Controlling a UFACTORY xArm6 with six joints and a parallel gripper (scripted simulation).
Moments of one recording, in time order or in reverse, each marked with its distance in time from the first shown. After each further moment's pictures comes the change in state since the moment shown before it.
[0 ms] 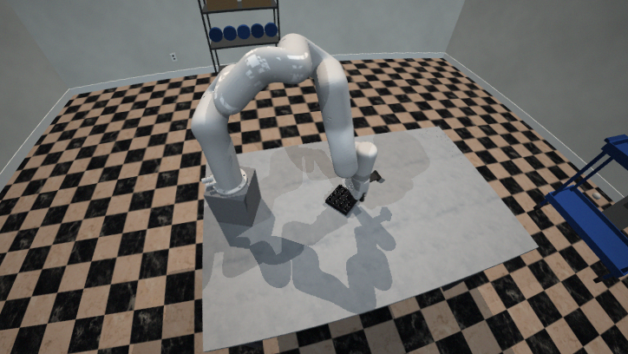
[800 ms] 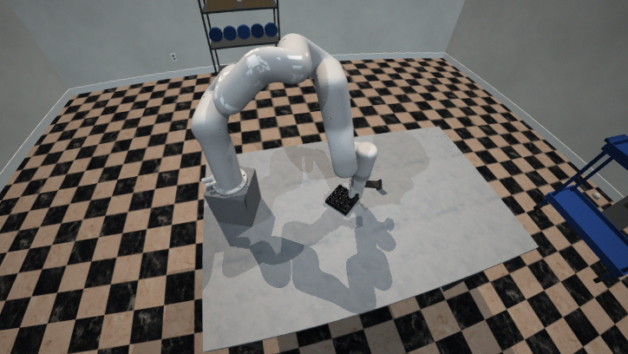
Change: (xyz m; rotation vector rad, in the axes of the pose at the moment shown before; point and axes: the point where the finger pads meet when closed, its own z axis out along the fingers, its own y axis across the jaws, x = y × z) arm 0.000 0.000 0.000 0.005 0.001 0.556
